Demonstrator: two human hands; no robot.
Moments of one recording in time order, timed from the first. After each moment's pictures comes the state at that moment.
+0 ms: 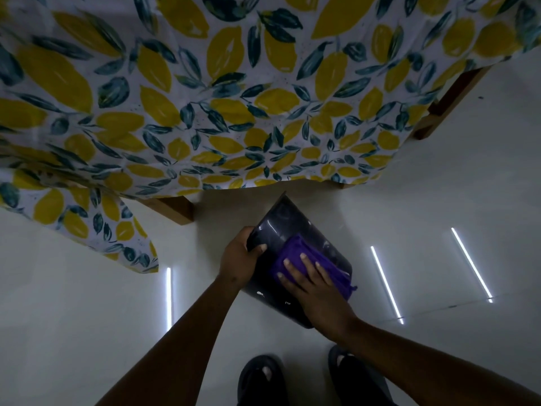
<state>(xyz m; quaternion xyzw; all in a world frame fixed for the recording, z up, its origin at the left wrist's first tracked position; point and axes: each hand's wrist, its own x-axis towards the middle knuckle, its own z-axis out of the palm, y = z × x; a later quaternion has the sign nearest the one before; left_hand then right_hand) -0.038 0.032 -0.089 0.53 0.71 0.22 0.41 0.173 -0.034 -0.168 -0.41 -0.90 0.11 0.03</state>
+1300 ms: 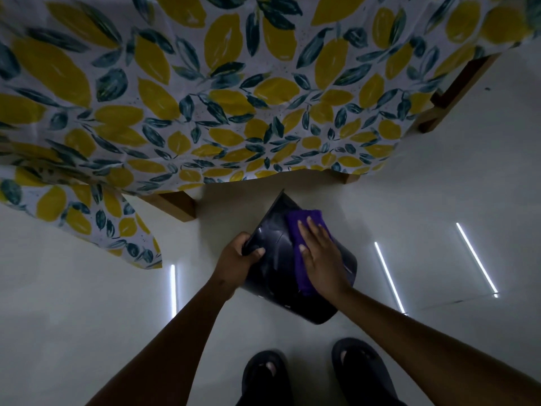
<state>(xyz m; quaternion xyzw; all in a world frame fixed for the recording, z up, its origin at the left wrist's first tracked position) -0.046 0.015 -0.082 0.44 0.71 0.22 0.51 0.154 0.019 -0.146 -0.60 -0.73 0.30 0.16</state>
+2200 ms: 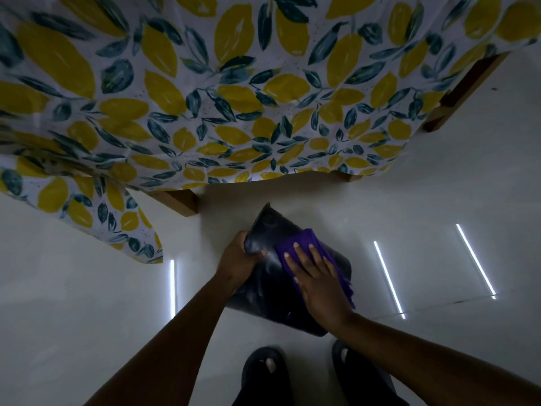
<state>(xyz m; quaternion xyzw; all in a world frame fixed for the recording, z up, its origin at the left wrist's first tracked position) -0.055 0.015 -0.095 0.46 0.72 0.17 0.49 0.148 -0.035 -0.169 -0.53 -0.83 0.18 0.04</state>
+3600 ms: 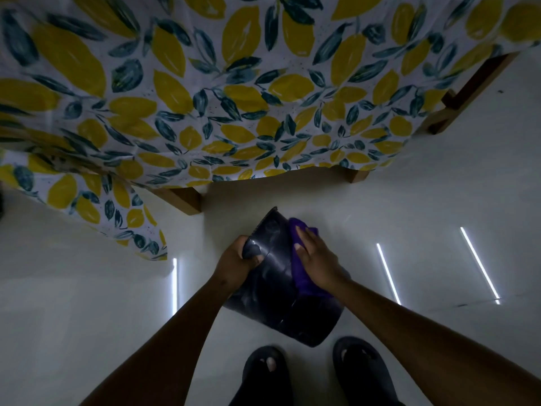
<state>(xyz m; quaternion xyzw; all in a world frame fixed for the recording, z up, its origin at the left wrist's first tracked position) -0.068 0.004 -0.104 0.48 0.71 0.18 0.49 0.141 0.031 -0.166 -0.60 -0.68 0.41 0.07</state>
